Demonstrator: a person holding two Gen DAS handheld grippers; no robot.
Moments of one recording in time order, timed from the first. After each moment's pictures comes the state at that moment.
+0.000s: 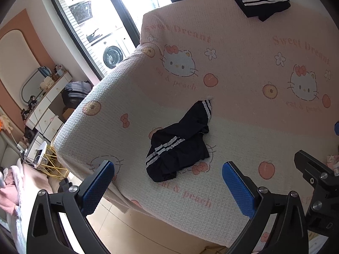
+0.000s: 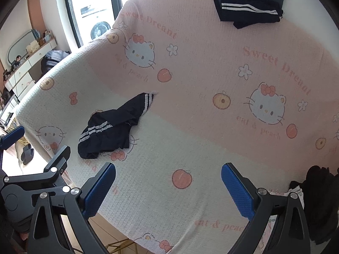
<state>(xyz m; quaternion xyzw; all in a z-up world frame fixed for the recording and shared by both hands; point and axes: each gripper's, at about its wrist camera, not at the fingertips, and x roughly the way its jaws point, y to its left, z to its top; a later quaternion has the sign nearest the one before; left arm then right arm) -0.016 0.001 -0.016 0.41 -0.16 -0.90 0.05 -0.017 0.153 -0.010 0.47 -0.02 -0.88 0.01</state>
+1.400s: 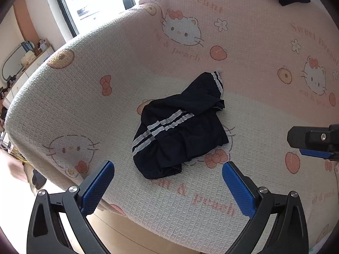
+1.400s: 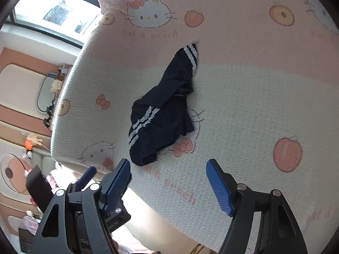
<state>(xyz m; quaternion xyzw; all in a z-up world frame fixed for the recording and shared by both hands) -0.072 -0.082 -0.140 0.47 -0.09 -0.88 0.01 -0.095 0.128 -0.149 0.54 -0.32 -0.76 0.15</state>
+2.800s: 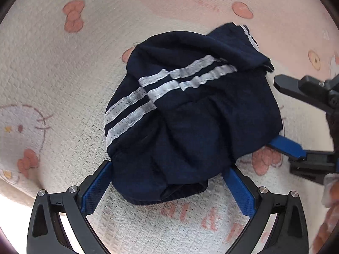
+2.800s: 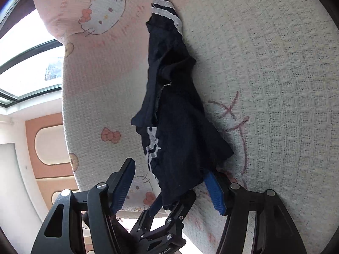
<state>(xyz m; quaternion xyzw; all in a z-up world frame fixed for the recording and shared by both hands) -0.134 -0.142 -0.253 0.56 -0.02 -0.83 -0.01 -0.172 0.097 -0.297 0.50 -0.57 -0.62 0.20</state>
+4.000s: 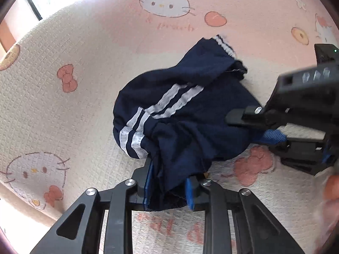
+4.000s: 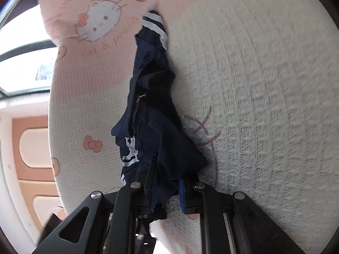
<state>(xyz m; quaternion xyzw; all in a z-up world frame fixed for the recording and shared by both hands) -0.120 -0.131 -0.189 0.47 -0.15 -0.87 0.00 -0.163 0.098 -0.301 0.49 -0.53 -0.68 0.14</state>
